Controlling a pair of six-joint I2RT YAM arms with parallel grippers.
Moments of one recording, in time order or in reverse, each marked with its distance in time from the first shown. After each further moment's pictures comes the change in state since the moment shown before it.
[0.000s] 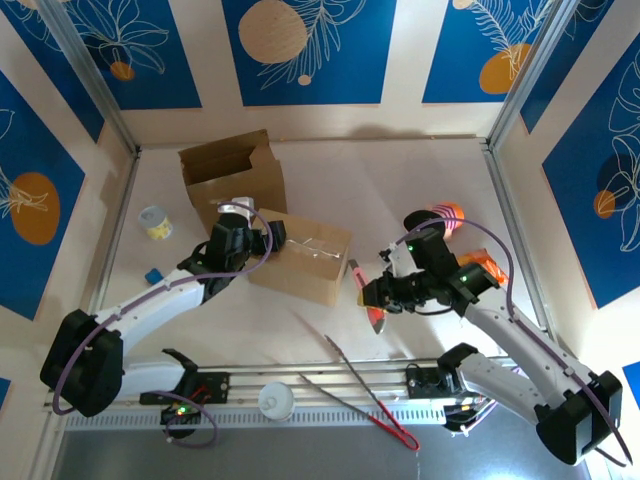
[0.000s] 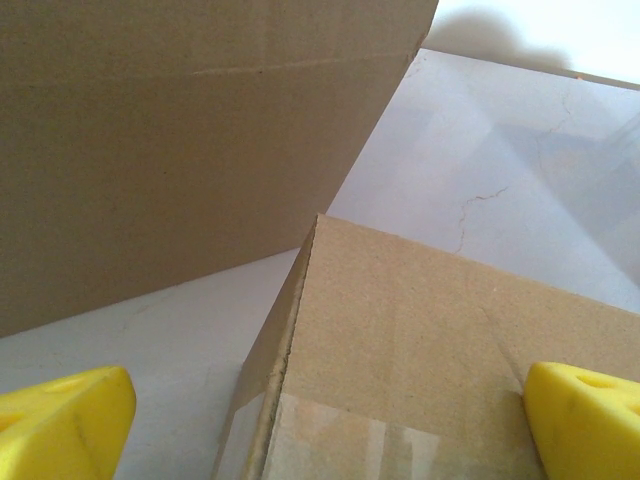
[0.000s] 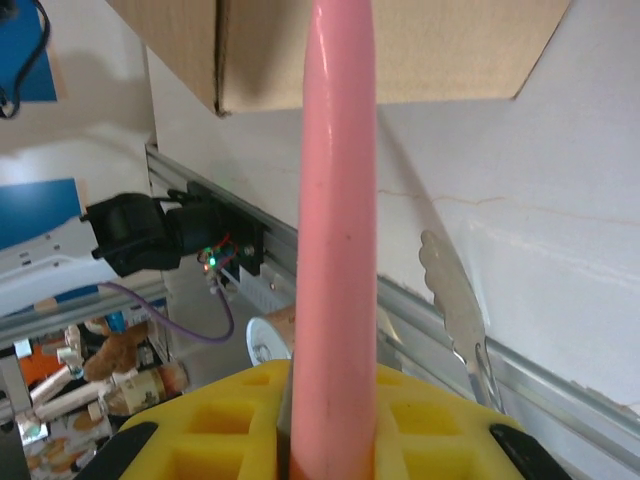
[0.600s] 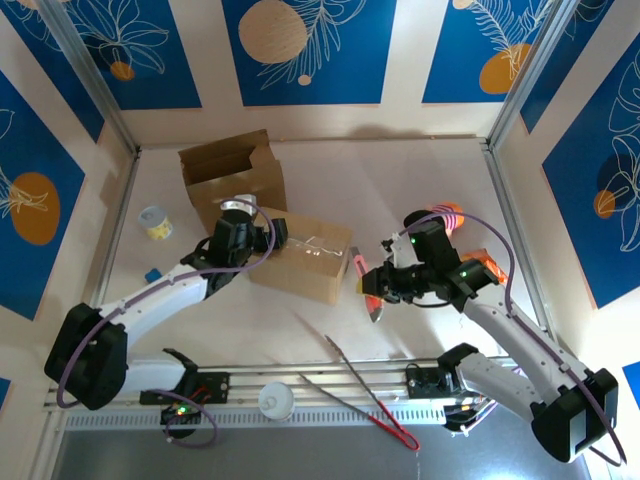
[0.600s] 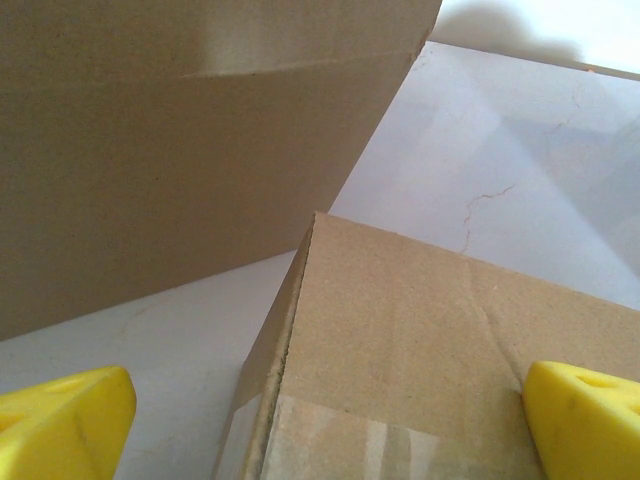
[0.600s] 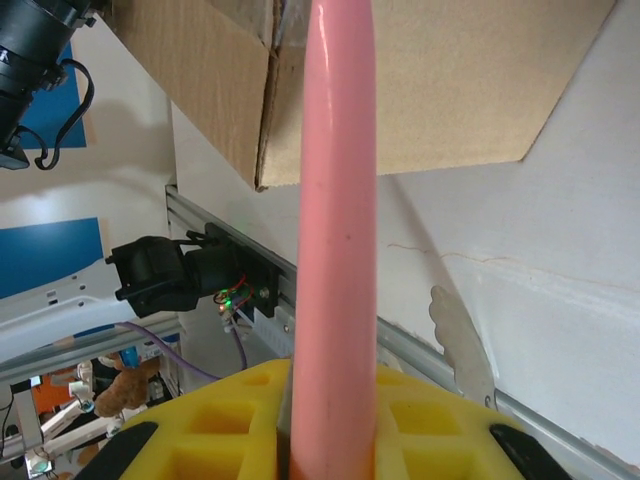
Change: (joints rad) left arm 0.000 0.042 0.039 -0.024 -0.003 -0.001; right arm -0.039 0.038 0.008 0.087 -0.004 0.022
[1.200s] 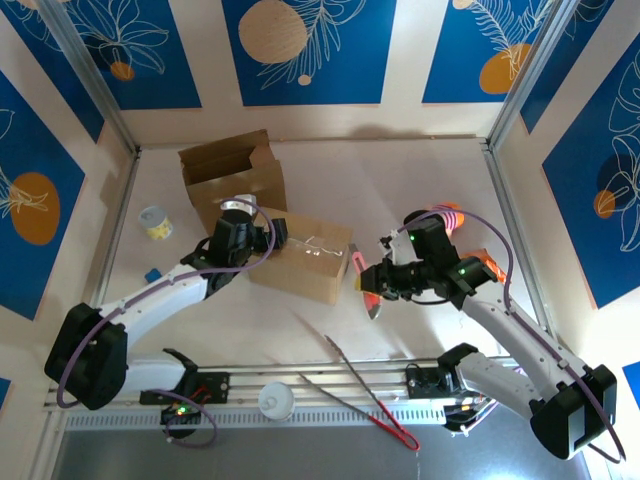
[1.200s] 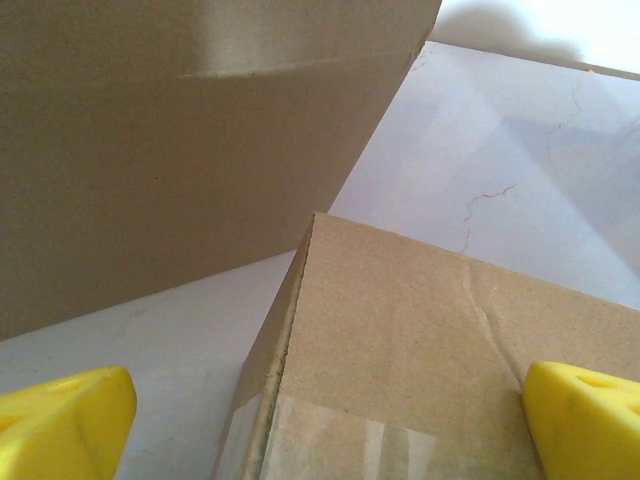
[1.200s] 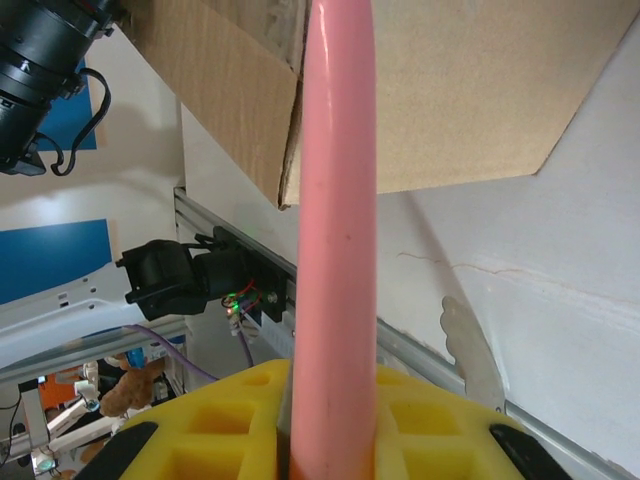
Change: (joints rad) left arm 0.000 0.000 0.000 0.000 0.000 0.000; right arm 0.000 0.016 0.015 0.018 -0.009 0.003
